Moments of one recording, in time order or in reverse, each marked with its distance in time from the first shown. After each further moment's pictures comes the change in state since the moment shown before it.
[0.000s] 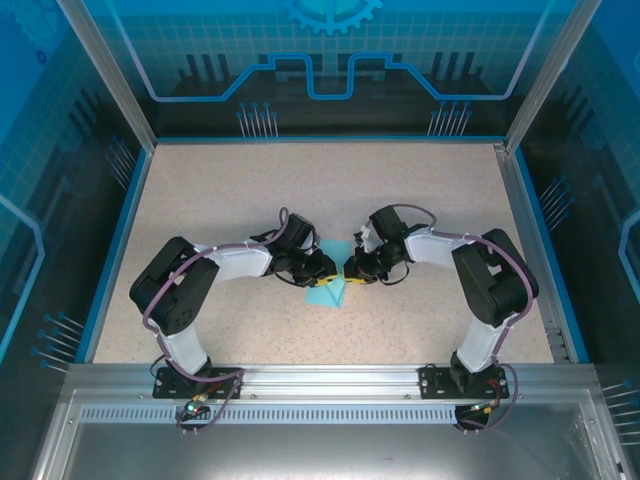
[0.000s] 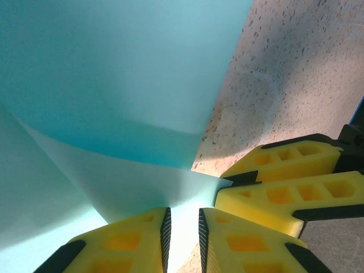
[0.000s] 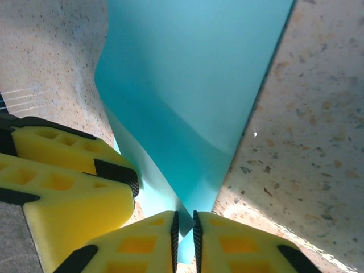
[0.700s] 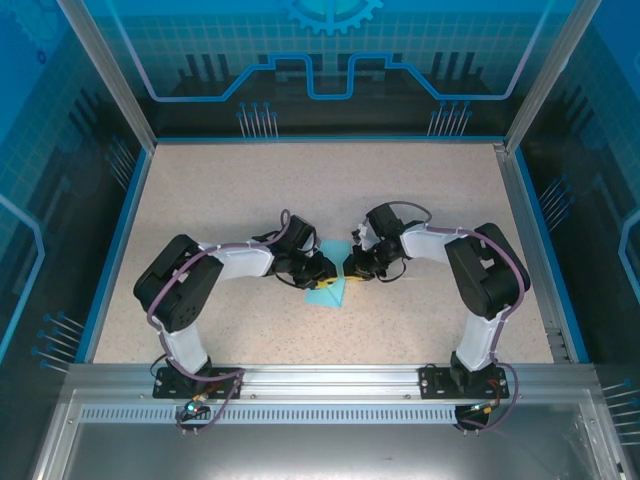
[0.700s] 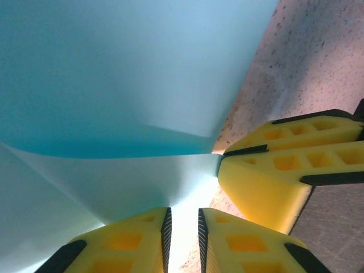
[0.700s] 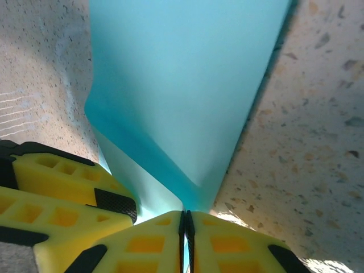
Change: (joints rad) left arm -0.002 0.030 0.000 0.000 0.017 0.000; right arm 0.000 0.059 0.048 -0.009 0.036 -0.036
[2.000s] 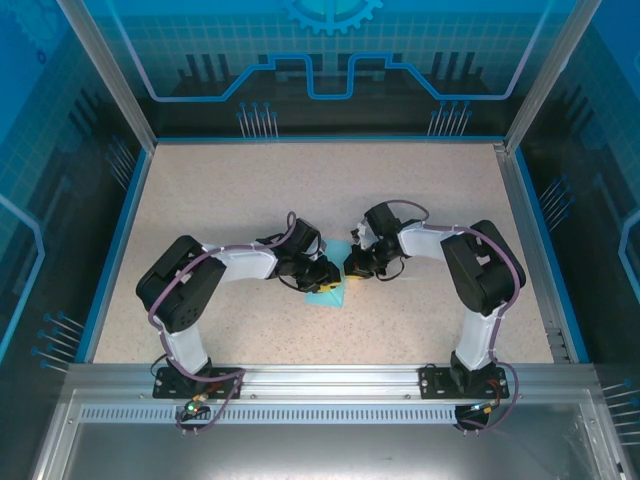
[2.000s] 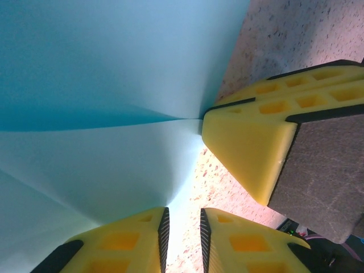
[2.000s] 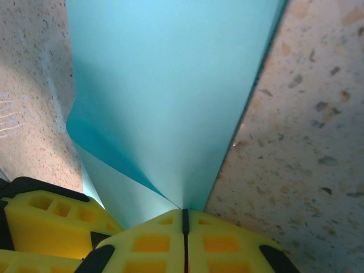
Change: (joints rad) left arm -0.033 0.003 0.001 0.000 0.002 0.037; right arm 0.000 0.034 0.023 0.000 0.037 -0.026
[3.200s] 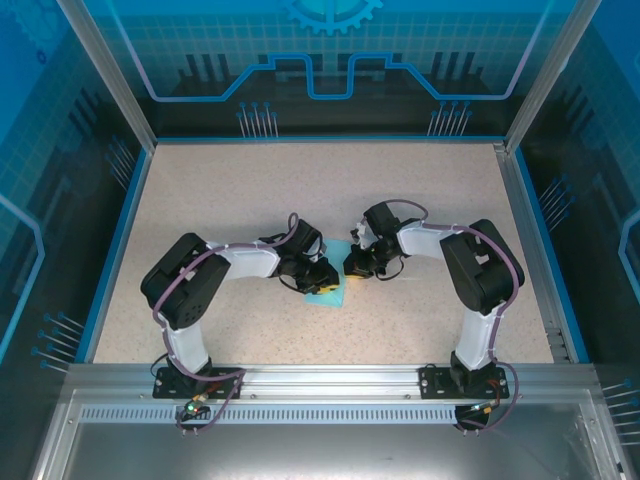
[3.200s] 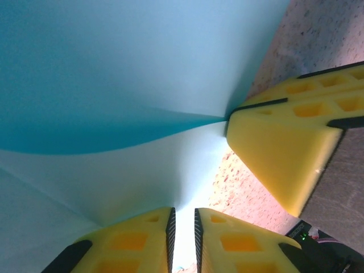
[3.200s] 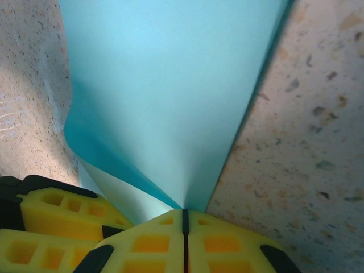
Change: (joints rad) left arm 0.000 0.034 0.022 -0.045 -0.008 0.021; right arm 0.001 0.006 0.012 -0.018 0.010 -0.003
